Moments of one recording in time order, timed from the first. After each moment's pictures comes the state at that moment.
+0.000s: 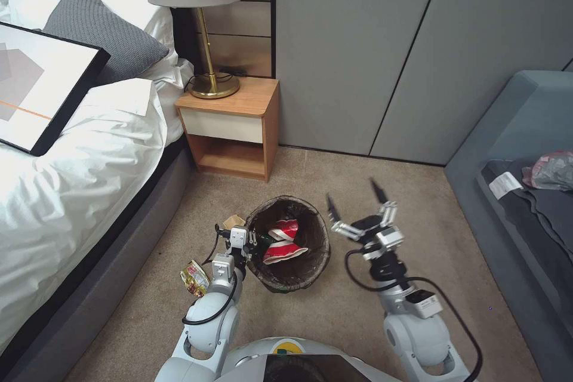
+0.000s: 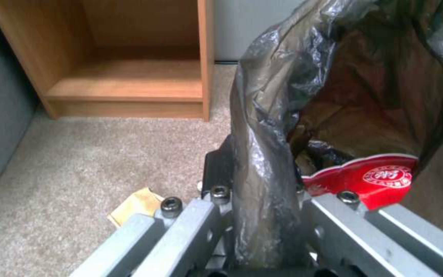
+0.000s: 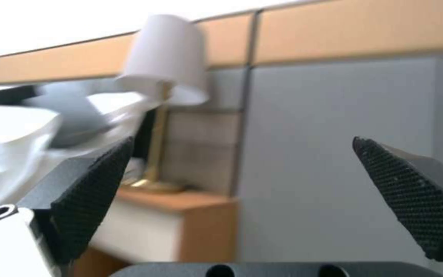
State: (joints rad) left arm 1.53 -1.48 -0.29 -2.02 -0.04 0.26 -0.08; right arm -1.62 1.33 0.51 2.14 0.13 0.61 -0.14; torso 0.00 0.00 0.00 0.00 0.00
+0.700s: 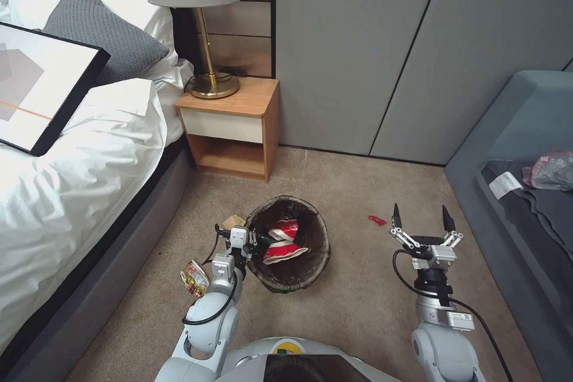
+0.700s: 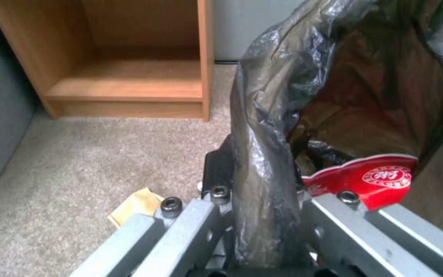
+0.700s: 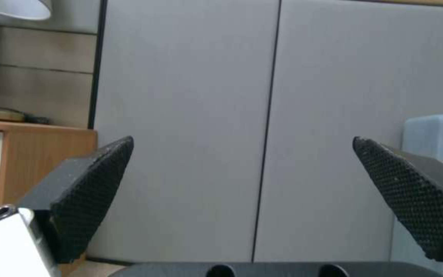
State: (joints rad) left arm 1.53 -1.48 -0.29 -2.02 -0.04 0.26 -0.08; right arm -1.66 1.42 0.73 1.91 0.11 0.70 0.04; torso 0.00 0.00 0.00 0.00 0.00
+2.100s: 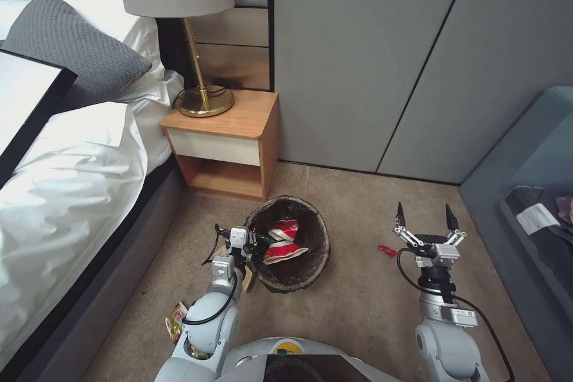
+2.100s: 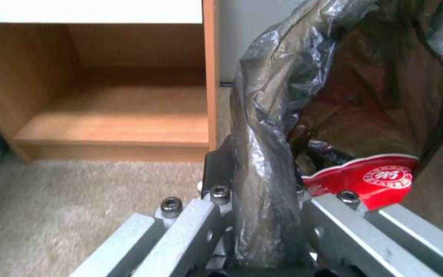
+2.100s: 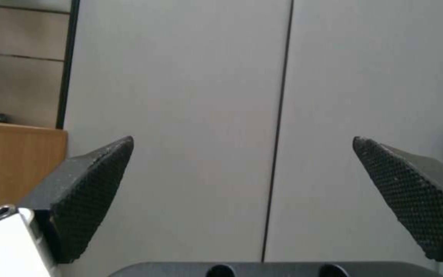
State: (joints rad) left arm 1.53 -1.48 -0.30 -2.02 -0.04 0.26 -0.08; right arm -1.62 1.42 0.76 1.87 0.13 0.73 -0.01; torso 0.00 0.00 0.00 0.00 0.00
